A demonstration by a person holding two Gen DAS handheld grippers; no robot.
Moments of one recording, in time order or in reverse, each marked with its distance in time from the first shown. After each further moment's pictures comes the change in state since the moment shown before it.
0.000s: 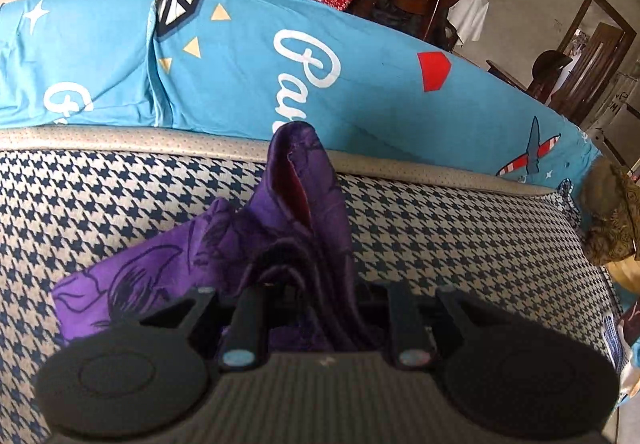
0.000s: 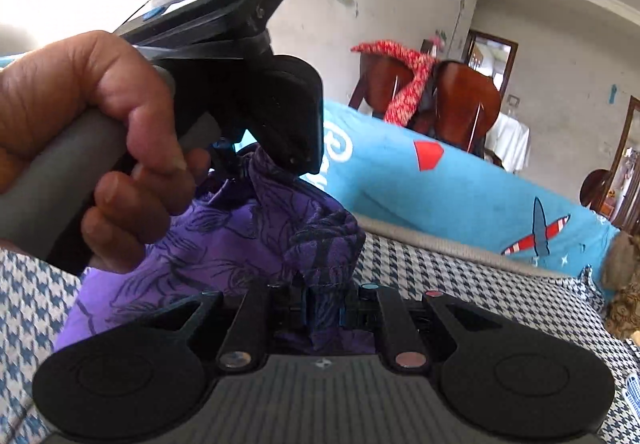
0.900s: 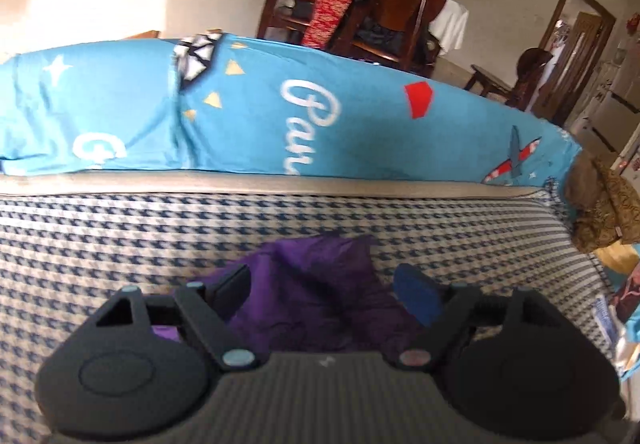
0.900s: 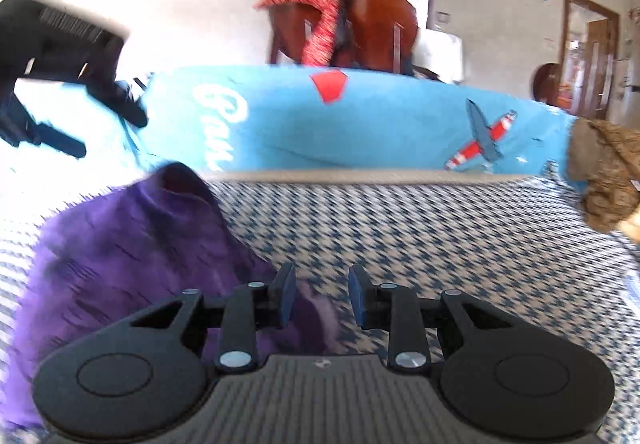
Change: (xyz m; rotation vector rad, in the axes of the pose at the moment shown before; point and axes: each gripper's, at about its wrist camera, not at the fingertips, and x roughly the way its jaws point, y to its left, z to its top) left arm -0.082 0.030 0.011 0.073 -0.053 0.027; right arm 0.018 -0.081 -0.015 0.317 0.120 -0.064
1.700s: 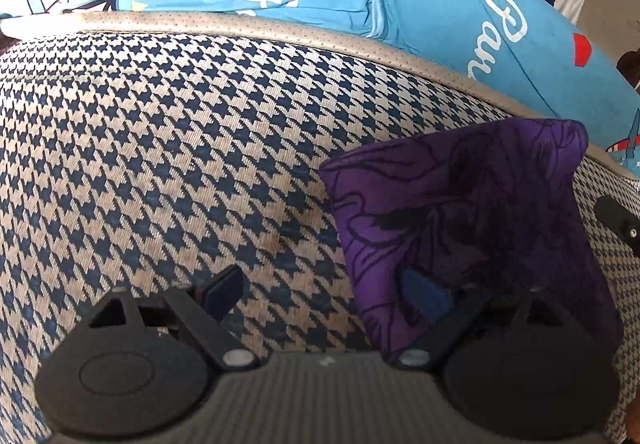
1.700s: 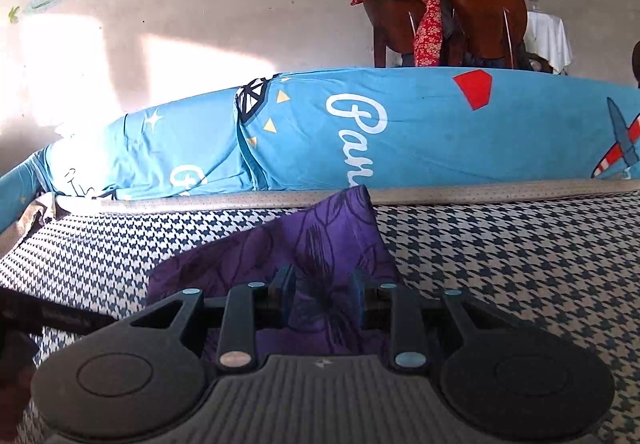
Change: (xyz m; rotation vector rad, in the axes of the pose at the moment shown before) left arm 0.038 0.134 -0.087 -0.229 0.188 0.159; right arm 0.061 0.054 0.039 0.031 0.036 0.322
